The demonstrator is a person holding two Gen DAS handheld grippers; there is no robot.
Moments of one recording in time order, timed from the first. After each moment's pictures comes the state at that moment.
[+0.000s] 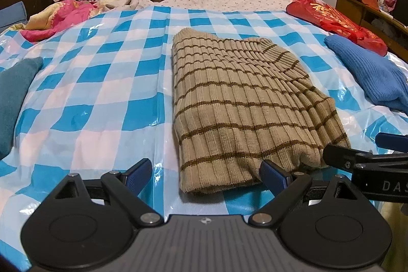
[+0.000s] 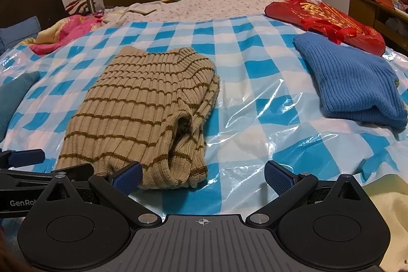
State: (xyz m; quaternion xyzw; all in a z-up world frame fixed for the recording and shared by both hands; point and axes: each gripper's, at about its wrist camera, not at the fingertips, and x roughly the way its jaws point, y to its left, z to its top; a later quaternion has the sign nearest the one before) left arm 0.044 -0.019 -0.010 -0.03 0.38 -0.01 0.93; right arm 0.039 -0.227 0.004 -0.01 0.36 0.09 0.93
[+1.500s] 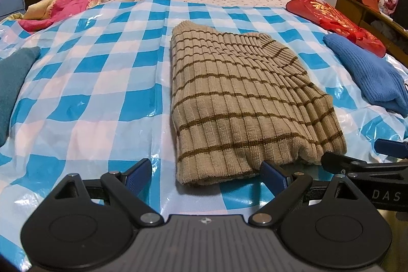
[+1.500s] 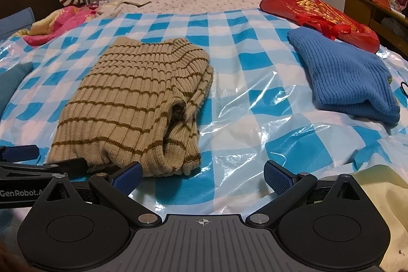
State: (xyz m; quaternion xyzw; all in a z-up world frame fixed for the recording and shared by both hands) left arm 0.043 -0.016 -0.011 -0.05 0.39 -0.02 0.92; right arm 0.033 -0.224 0.000 -0.03 0.37 0.07 0.92
